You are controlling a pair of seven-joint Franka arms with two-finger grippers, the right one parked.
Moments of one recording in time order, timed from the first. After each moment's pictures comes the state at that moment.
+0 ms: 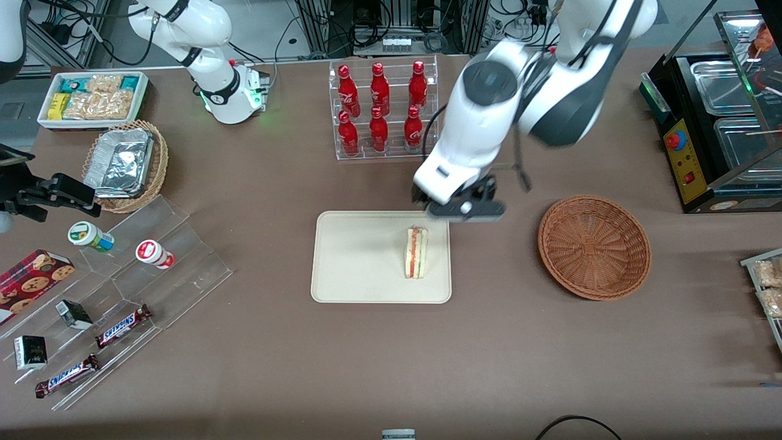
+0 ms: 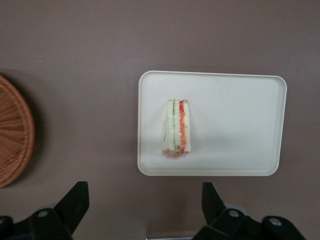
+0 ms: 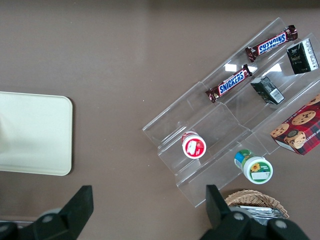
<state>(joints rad) -0.54 0.24 -0.11 -1.50 0.01 1.80 -0.65</state>
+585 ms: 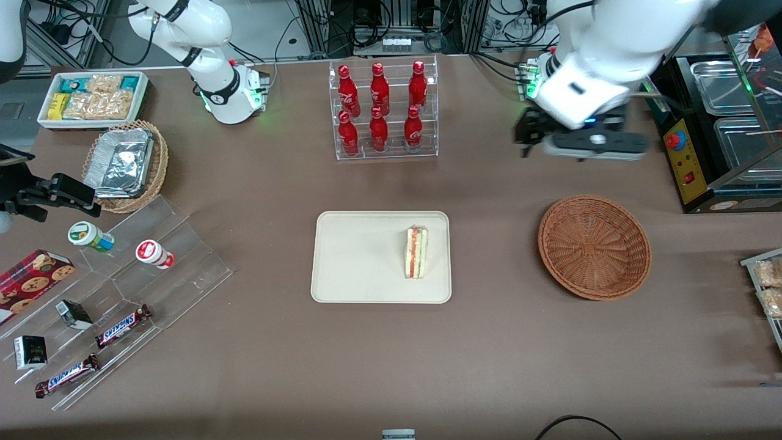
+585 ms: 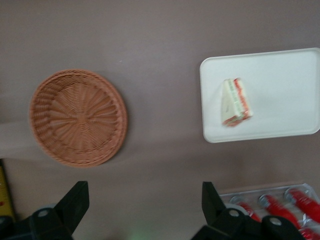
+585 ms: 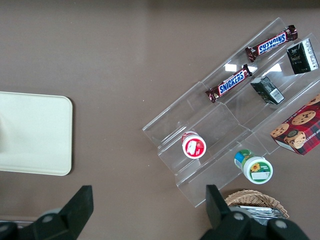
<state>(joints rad) -0.30 -0.01 -0.10 -1.52 0.01 1.51 -0.28</state>
